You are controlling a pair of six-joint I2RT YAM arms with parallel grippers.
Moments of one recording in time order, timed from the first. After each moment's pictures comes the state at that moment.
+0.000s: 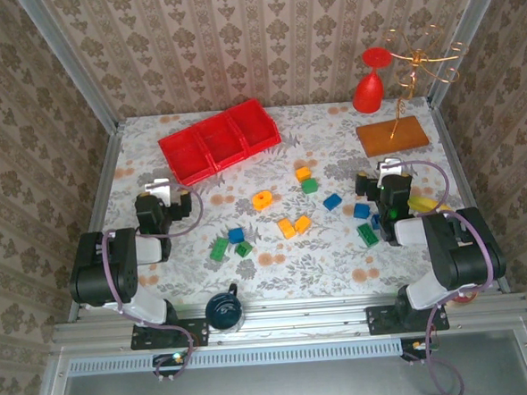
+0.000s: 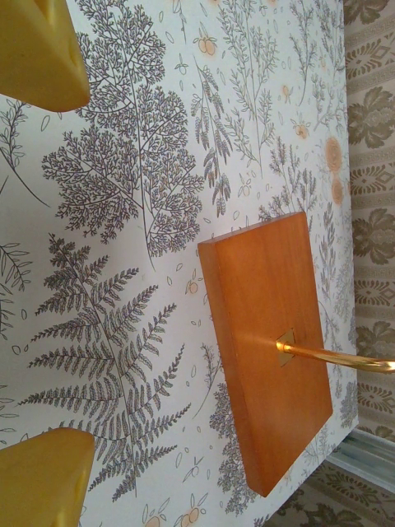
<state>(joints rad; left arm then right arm) -0.02 1.56 0.37 0.83 0.00 0.11 0.04 1.53 0.39 0.76 0.25 0.06</state>
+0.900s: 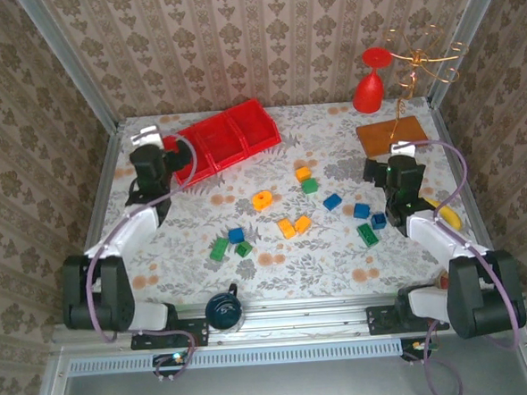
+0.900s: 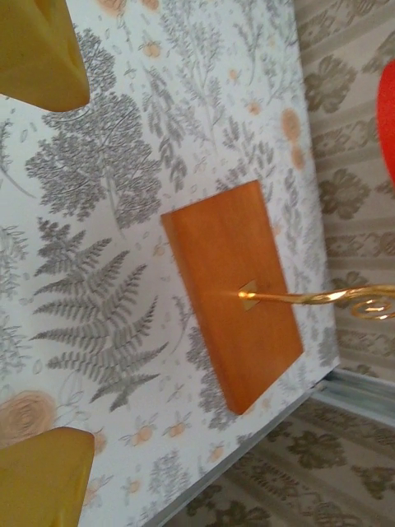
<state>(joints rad) -0.19 1.44 0.91 0.25 -0.22 -0.20 0.06 1.23 0.61 0.15 0.36 0.15</state>
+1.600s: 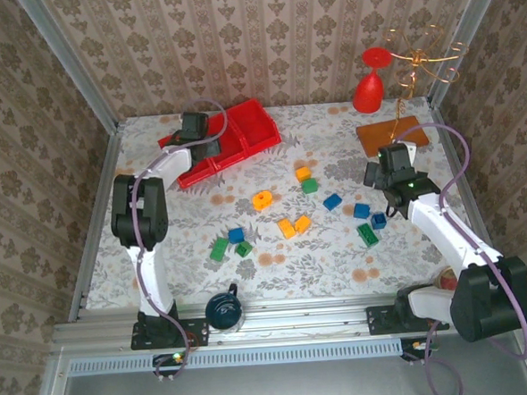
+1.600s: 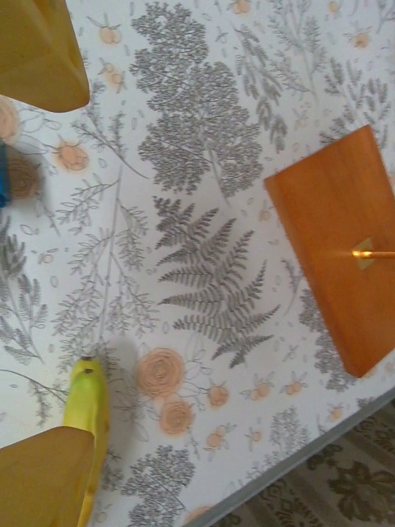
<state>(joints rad) -0.28 2.09 1.57 -0.31 -0.19 -0.30 0.13 1.21 0.86 -0.48 0.43 0.35</state>
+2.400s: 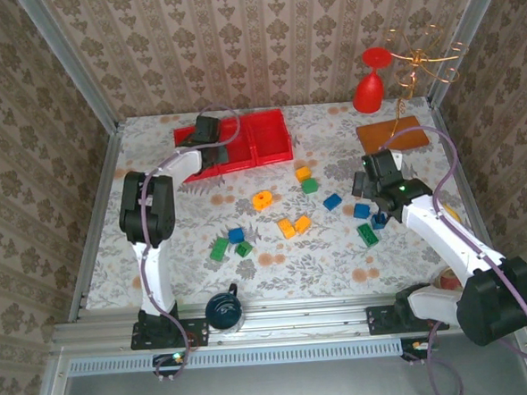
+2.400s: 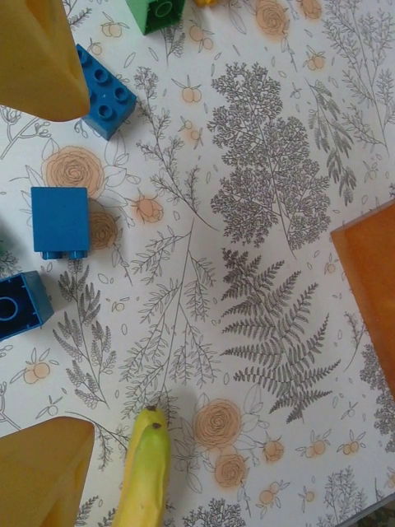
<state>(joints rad) -0.33 2.13 1.57 -0.33 -0.13 -0.27 0.25 1.20 0.88 -0.62 0.42 0.45</state>
